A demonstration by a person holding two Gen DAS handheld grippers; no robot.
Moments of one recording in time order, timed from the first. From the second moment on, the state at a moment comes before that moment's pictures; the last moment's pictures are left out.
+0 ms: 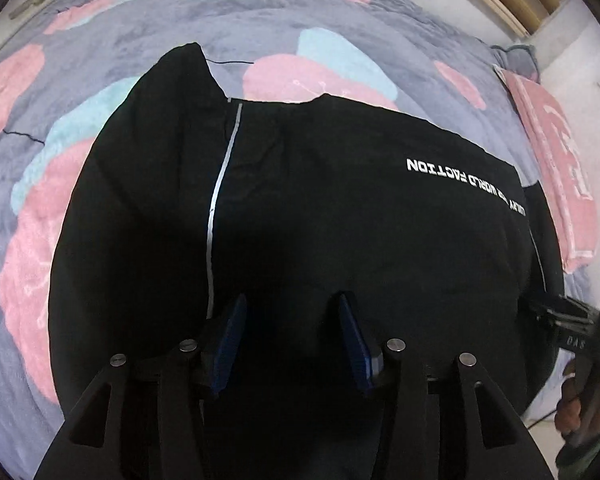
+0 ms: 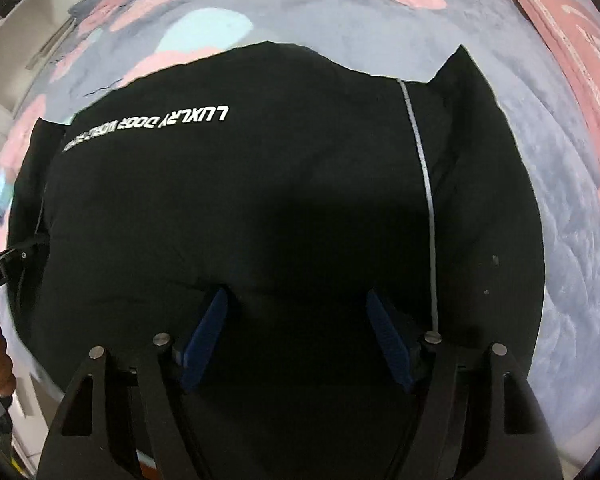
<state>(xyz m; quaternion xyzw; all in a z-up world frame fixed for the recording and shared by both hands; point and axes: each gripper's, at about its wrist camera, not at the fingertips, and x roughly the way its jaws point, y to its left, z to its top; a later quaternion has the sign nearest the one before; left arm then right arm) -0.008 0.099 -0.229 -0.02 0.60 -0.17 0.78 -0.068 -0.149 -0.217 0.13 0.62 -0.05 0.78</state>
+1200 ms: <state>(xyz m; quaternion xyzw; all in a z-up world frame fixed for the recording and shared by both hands) -0.052 0.052 0.013 0.06 0.38 -0.14 0.91 -0.097 -0.096 -0.005 0.09 0.46 -0.11 0.88</state>
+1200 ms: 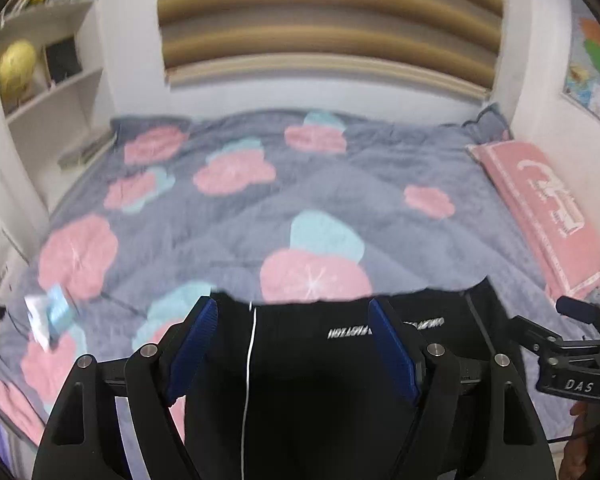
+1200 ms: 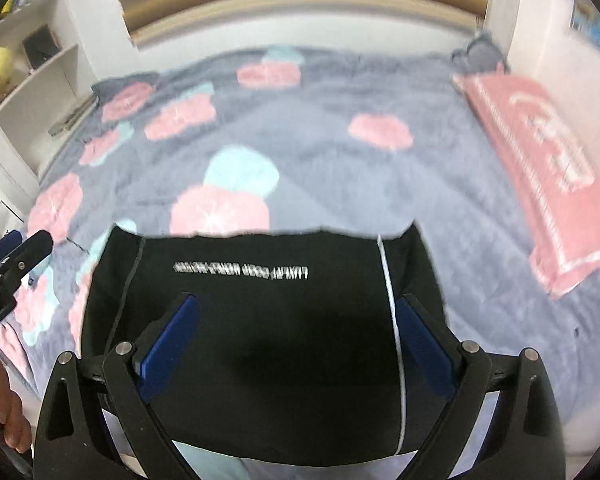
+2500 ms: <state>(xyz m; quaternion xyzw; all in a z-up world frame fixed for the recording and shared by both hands) -0.047 0.040 0.037 0.10 0.40 -0.11 0.91 -0.072 -0.072 -0.004 0.09 0.52 -0.11 0.84</state>
